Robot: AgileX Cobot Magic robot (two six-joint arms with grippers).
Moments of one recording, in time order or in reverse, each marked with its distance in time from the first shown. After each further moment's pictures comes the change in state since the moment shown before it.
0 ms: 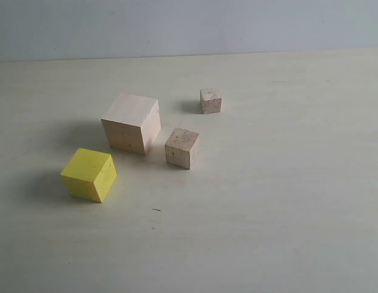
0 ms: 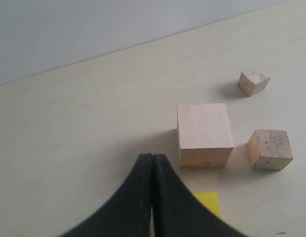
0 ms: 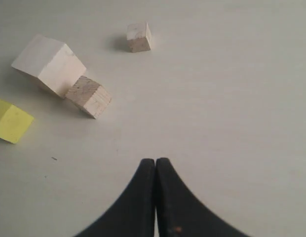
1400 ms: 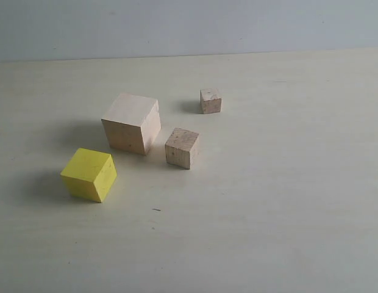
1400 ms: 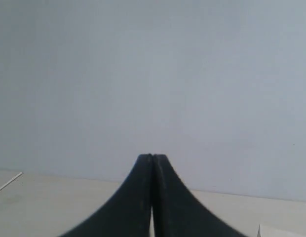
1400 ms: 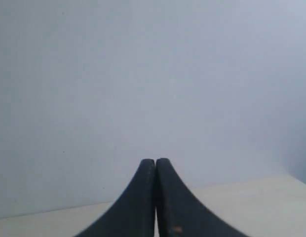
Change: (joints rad) left arm 0.406 -1.011 0.910 -0.155 -0.708 0.000; right arm -0.348 -0.739 0.668 -0.125 -0.874 -0.055
